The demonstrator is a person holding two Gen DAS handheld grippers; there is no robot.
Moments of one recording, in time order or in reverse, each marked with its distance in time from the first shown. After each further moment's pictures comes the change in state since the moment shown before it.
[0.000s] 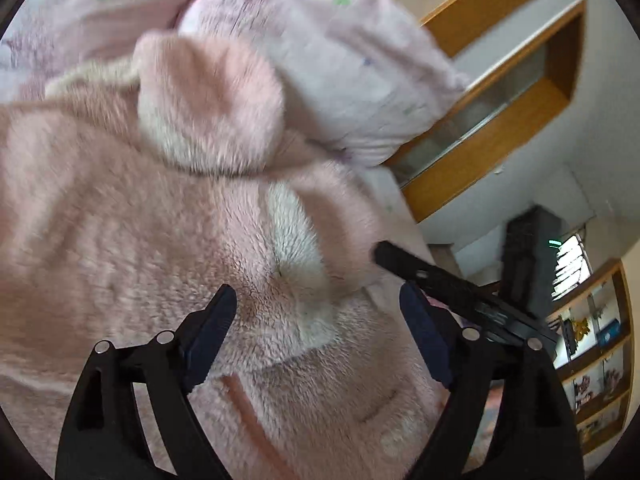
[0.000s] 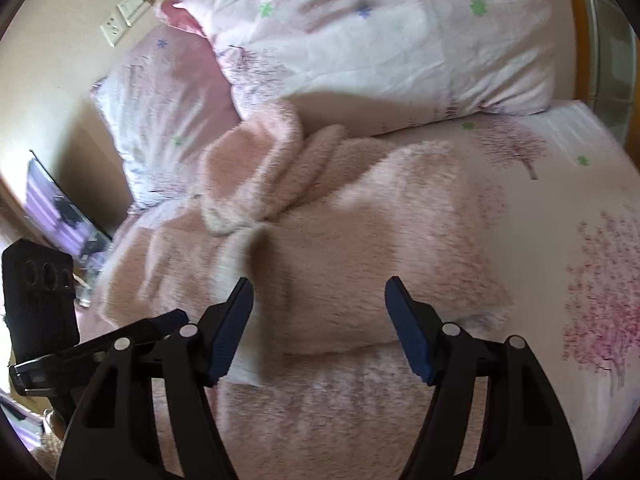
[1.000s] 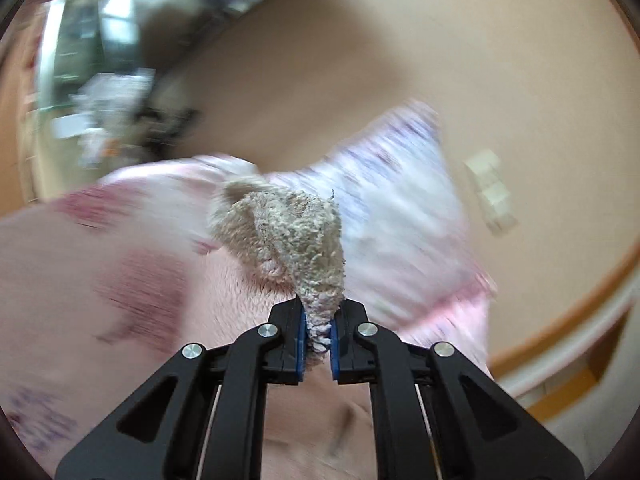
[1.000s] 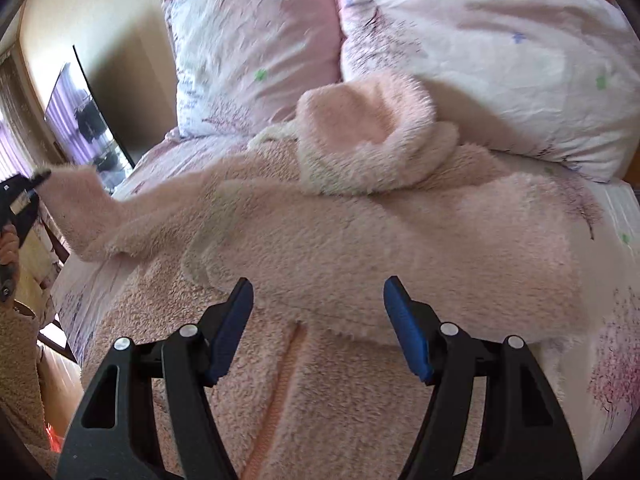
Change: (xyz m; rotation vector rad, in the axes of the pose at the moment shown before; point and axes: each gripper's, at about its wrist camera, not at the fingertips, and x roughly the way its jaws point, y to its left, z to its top) left arm -0.329 0.182 -0.014 -0.547 -0.783 0.250; right arm 0.022 0.092 -0.022 -0.293 0.052 -0.057
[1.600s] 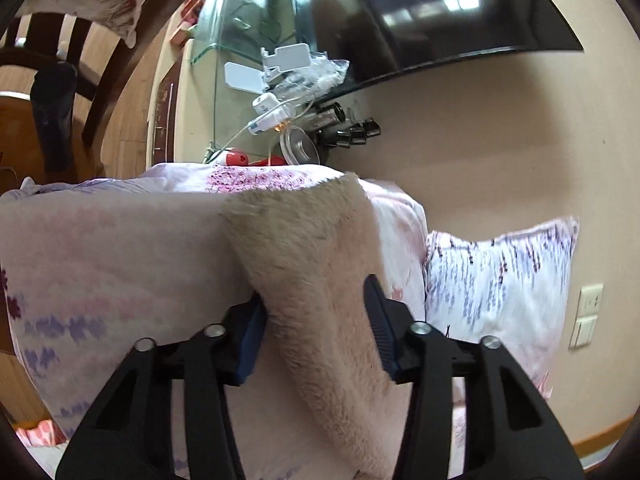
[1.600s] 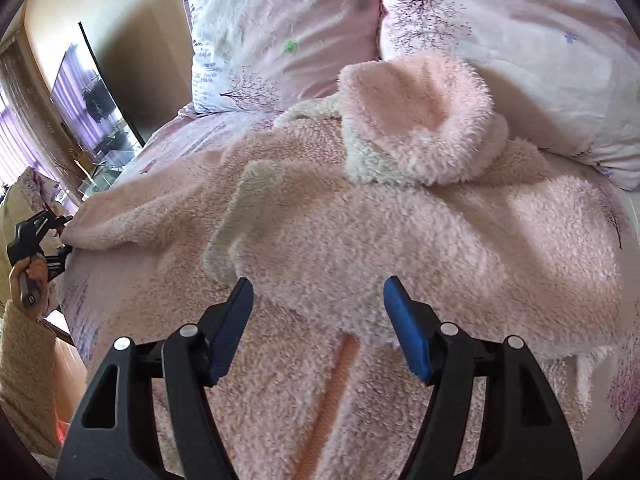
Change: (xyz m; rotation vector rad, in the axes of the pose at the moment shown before) left arm -0.035 0.191 0.011 -0.467 -0.089 0.354; right arm 0.041 0.040 0.006 -0.050 0.097 0.035
